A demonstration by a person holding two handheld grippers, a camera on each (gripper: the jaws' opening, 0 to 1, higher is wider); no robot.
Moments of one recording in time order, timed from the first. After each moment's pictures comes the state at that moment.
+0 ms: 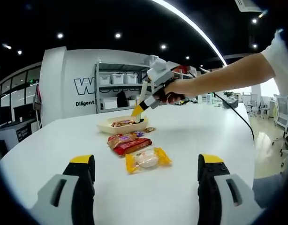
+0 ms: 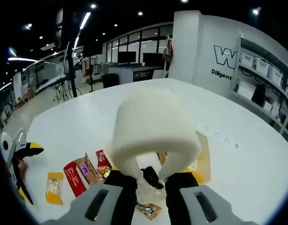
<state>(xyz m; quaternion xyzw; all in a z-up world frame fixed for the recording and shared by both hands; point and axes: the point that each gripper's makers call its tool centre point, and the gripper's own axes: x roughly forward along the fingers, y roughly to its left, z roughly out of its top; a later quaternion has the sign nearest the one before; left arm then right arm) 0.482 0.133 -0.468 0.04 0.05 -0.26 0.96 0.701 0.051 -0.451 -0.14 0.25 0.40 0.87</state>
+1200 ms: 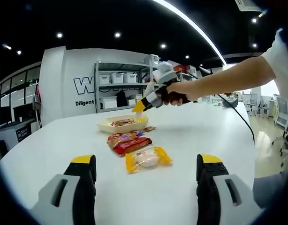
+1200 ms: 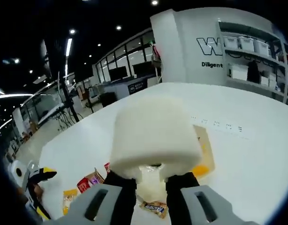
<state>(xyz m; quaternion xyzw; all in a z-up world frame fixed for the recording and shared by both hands) 0.483 0.135 -0.468 0.04 0.05 -0.26 0.96 0.698 0.040 -0.434 -0.02 0.26 0.40 0.88</state>
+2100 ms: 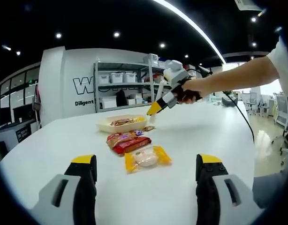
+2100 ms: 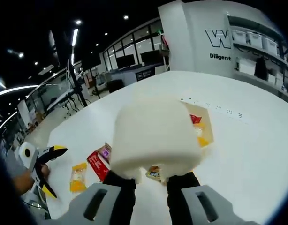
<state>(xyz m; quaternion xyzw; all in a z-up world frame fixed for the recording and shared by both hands) 0.481 0.132 -0.469 0.05 0.05 -0.26 0.96 0.658 0.015 -0.455 -0.05 0.30 0.42 0.85</state>
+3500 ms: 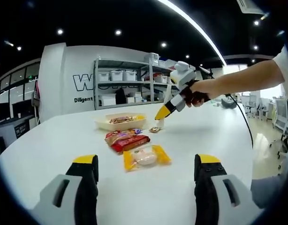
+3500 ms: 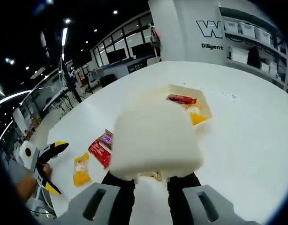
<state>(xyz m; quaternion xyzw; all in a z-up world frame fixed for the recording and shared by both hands) 0.478 0.131 -0.471 0.03 0.07 -0.26 0.96 0.628 -0.001 -0.473 -0.02 0.35 0.39 0.85</state>
